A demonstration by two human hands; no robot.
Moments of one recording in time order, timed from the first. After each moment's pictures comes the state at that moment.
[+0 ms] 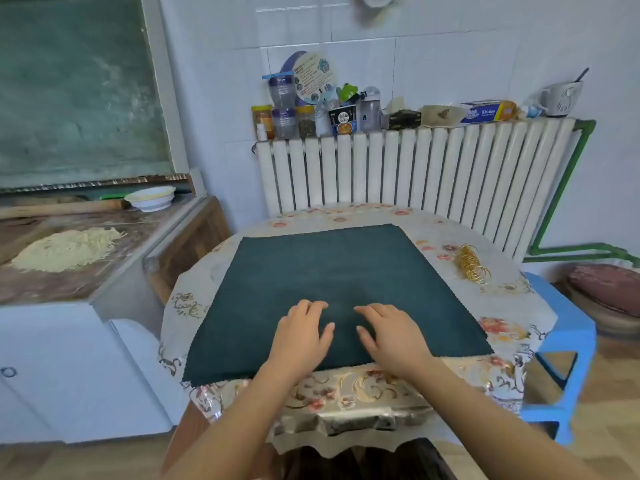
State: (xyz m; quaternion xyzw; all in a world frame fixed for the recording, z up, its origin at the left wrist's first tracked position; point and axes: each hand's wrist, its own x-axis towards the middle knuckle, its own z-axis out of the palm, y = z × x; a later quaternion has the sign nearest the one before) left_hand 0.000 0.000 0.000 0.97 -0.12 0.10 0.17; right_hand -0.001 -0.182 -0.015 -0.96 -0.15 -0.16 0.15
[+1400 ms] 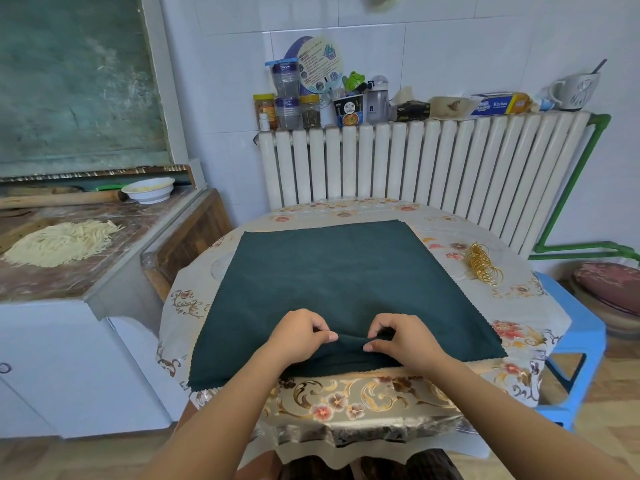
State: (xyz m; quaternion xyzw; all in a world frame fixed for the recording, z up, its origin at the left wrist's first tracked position) left_hand 0.029 0.017 0.009 0.95 -0.10 -0.09 0.29; right_hand 0.018 -0.195 -0.019 -0.92 -0.13 -0.02 0.36
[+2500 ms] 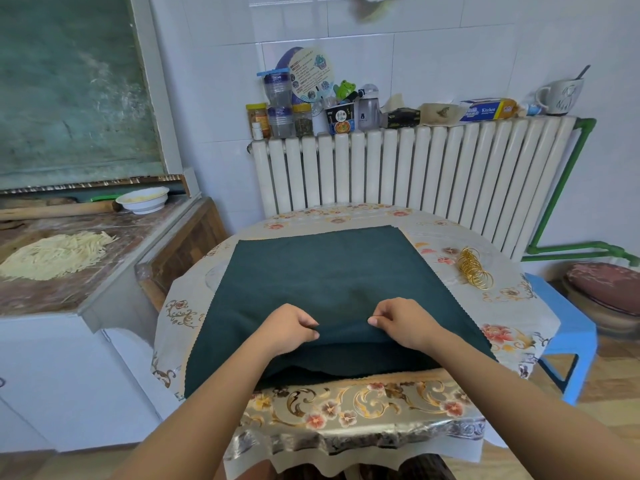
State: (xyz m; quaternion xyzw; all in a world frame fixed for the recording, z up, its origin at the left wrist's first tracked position) left_hand 0.035 0.021 0.037 0.93 -0.04 -0.14 0.33; right_hand 0.030 -0.206 0.027 -0.96 -0.07 0.06 0.27
